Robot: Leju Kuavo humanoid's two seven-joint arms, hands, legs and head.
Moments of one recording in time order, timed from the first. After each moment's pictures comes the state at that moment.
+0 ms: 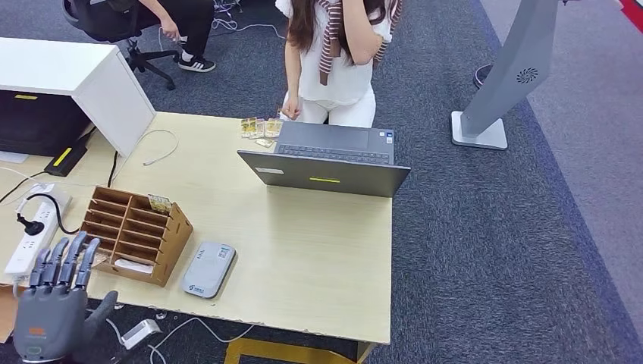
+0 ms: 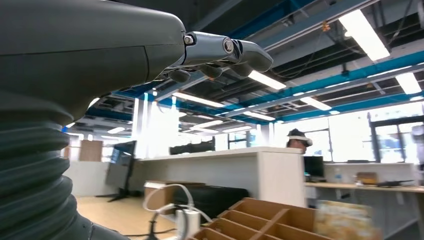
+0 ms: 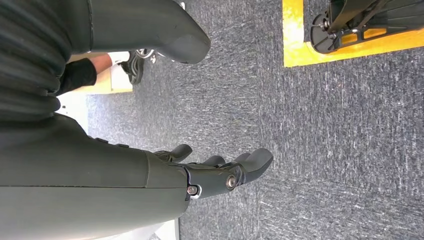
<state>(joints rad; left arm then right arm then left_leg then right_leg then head) 0.39 0.28 0.15 -1.80 -1.28 0.62 -0.06 -0.07 0.22 -1.16 -0.20 1.15 -0.18 0.07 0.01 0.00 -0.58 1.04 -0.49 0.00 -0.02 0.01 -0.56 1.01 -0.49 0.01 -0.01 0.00</state>
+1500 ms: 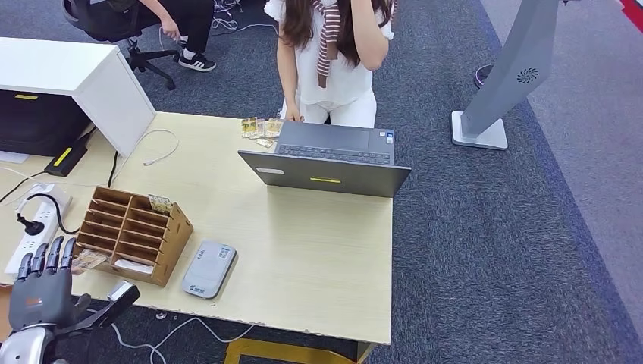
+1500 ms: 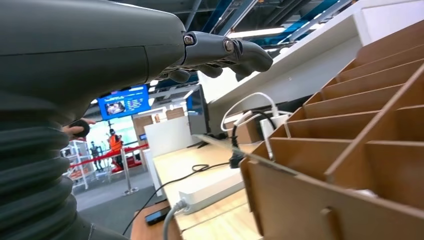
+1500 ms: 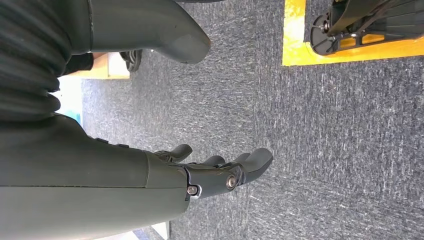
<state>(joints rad) 0.13 0.25 0.32 -1.41 -1.39 0.36 0.02 -0.07 0.22 -1.15 -0.20 1.20 -0.16 0.06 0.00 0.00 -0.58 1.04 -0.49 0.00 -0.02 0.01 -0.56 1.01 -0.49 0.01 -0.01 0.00</state>
